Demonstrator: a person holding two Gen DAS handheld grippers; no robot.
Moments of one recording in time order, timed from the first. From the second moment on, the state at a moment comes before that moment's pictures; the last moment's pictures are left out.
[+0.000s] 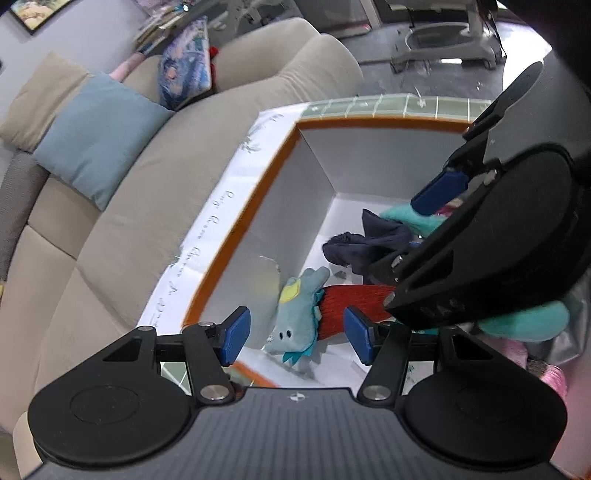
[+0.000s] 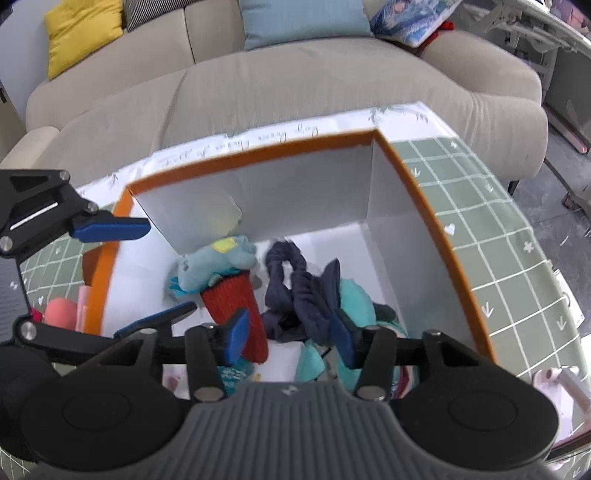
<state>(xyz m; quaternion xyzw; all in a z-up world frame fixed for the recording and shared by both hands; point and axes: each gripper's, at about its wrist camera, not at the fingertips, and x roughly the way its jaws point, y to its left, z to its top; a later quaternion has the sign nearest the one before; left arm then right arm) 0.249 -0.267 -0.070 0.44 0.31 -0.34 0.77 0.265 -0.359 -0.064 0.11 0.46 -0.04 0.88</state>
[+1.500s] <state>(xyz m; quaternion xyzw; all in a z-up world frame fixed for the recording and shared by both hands) 0.102 0.017 -0.053 0.11 0.35 -0.13 0.92 0.075 -0.125 -0.031 -0.05 0.30 0.04 0.95</state>
